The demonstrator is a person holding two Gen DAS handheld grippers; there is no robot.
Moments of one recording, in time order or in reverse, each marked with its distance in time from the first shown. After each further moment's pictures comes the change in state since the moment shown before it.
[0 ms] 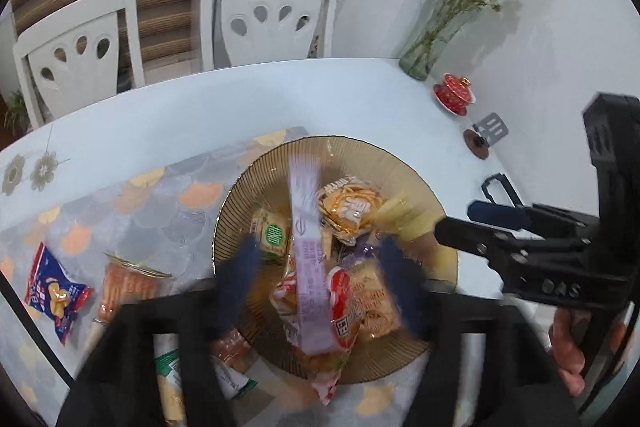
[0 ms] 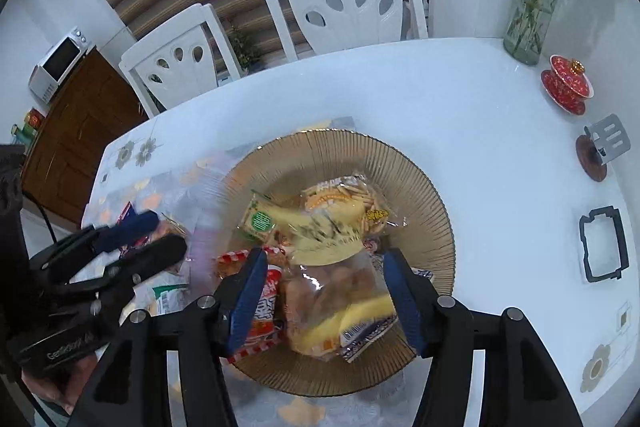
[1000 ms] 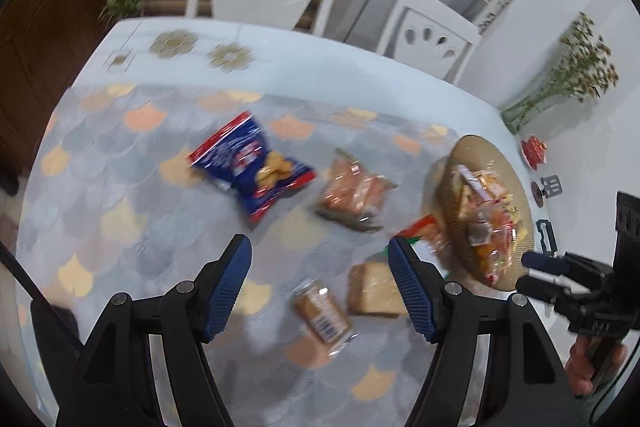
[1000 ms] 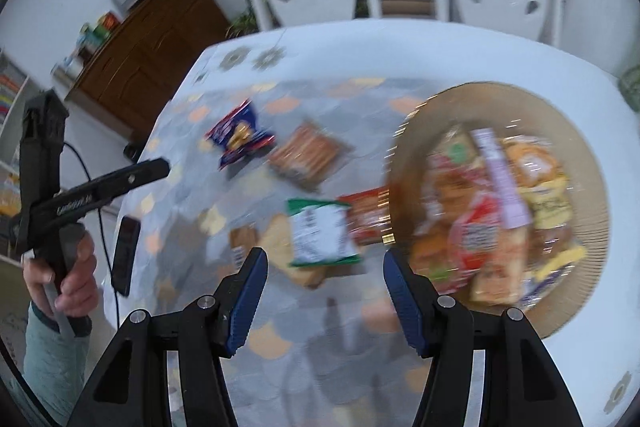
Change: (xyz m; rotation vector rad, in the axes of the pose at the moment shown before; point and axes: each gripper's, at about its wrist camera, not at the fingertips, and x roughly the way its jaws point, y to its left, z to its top) left arm -0.116 0.209 -0.131 -0.367 -0.020 0.137; right arm 0.022 0.172 -0.082 -0.289 0.145 0.187
